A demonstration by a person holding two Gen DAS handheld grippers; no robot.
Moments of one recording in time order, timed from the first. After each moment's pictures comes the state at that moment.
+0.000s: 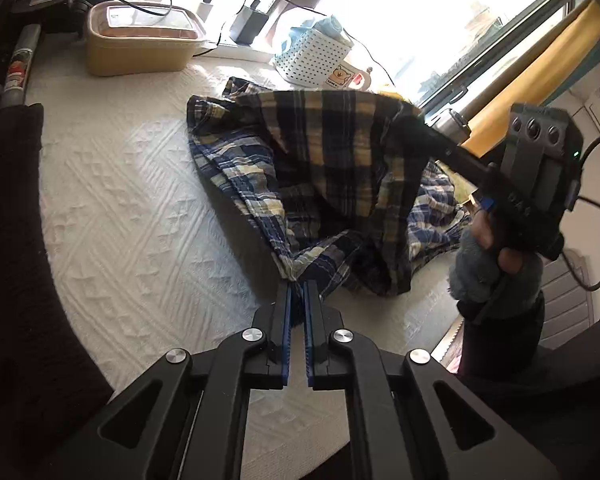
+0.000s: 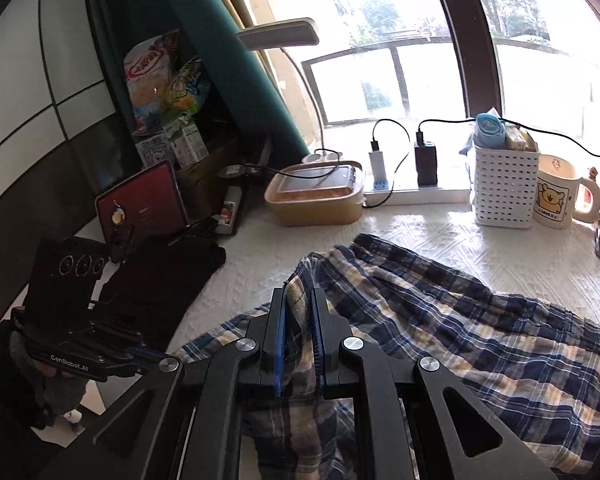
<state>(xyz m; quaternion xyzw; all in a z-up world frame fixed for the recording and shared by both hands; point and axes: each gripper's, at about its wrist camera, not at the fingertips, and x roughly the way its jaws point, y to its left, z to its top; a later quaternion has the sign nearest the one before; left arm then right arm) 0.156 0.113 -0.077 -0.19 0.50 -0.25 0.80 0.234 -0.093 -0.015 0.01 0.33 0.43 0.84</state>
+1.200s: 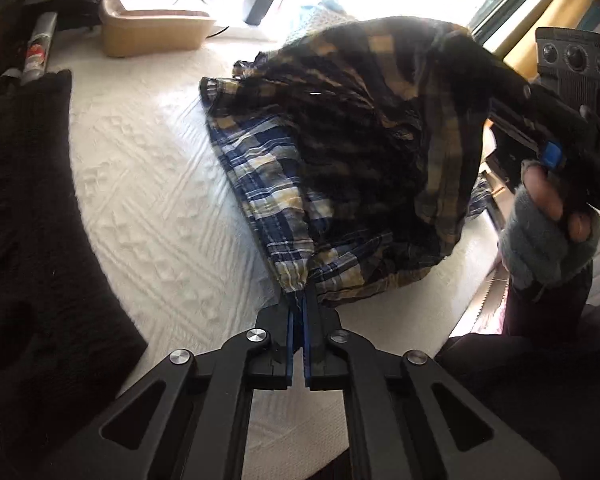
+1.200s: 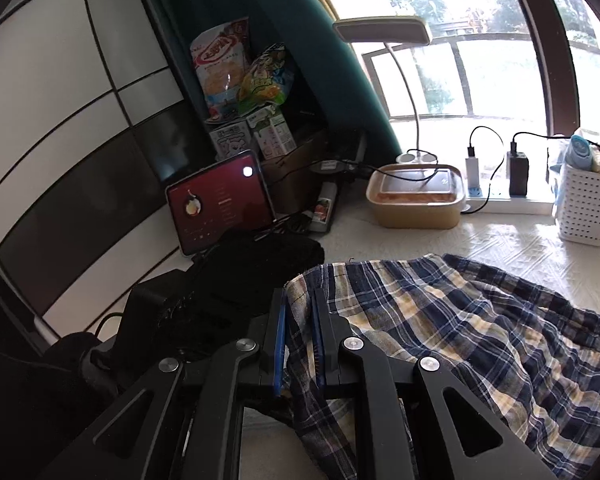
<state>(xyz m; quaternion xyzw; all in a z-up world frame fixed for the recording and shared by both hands) 0.135 0.128 -0.106 -0.14 0.52 -0.25 0.81 0.190 -0.031 0.003 0.01 0.35 0.52 0.78</state>
